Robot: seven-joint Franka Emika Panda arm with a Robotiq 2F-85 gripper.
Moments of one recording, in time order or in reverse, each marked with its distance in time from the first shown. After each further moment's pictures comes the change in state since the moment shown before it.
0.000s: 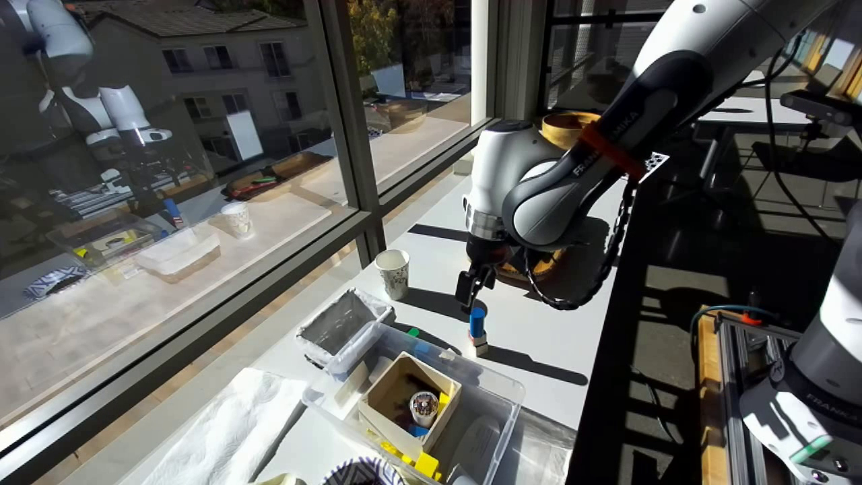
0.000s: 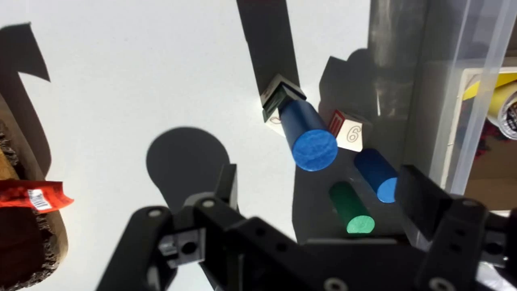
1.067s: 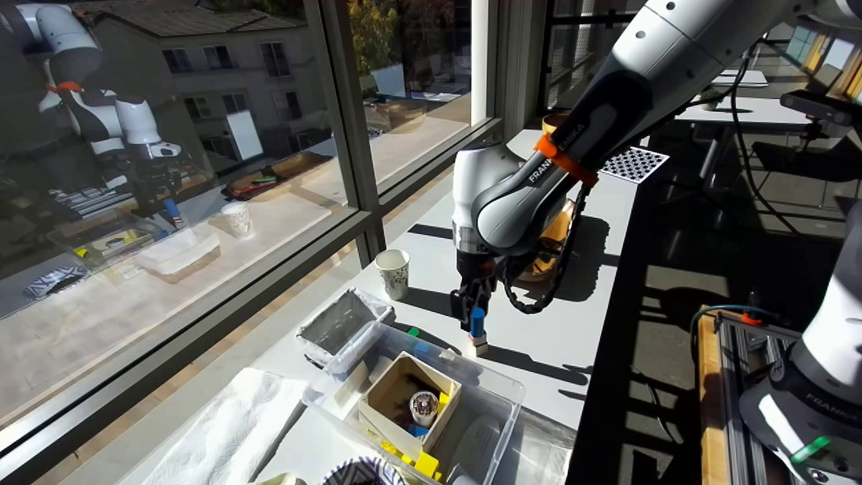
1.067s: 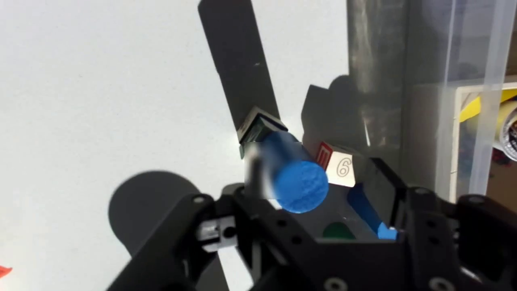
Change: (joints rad) arm 0.000 0.138 0.004 0.123 0.113 -0.124 -0.057
